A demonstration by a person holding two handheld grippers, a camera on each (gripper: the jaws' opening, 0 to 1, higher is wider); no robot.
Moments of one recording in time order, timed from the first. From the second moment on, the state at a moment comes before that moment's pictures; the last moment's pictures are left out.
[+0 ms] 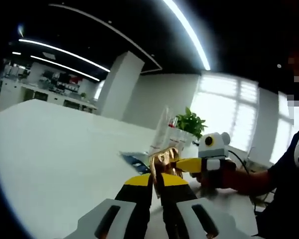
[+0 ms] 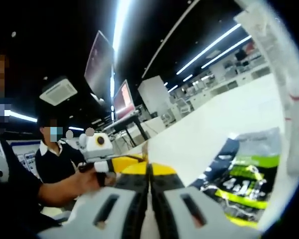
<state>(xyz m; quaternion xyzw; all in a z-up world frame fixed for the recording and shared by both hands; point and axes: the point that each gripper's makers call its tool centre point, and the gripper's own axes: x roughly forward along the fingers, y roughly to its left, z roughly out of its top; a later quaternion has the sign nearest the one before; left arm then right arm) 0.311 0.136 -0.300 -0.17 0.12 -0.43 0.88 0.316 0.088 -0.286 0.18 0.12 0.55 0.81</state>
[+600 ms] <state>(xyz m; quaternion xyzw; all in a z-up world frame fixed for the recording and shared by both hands) 0.337 0.137 -0.307 -0.20 0.14 -0.40 0.88 0.330 0.088 -0.301 0.19 0.17 0.50 0.83</state>
